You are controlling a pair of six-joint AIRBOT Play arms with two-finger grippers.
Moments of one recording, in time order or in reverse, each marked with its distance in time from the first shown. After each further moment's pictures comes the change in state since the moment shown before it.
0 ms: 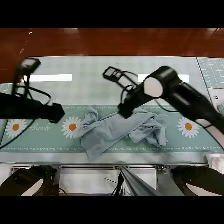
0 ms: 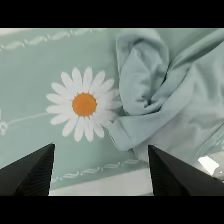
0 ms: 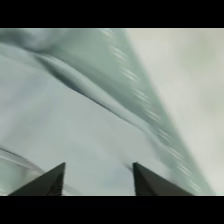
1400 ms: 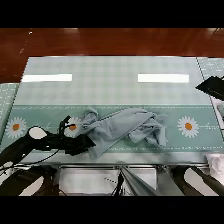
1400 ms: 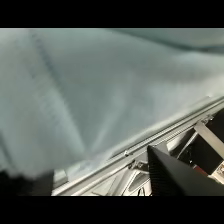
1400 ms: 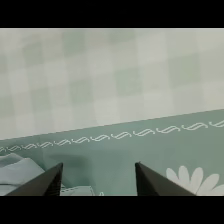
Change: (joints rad) left arm 0.146 -0.189 -0.770 -0.932 0.445 0.324; right arm -1.115 0.228 -0.203 0.453 0.013 -0.022
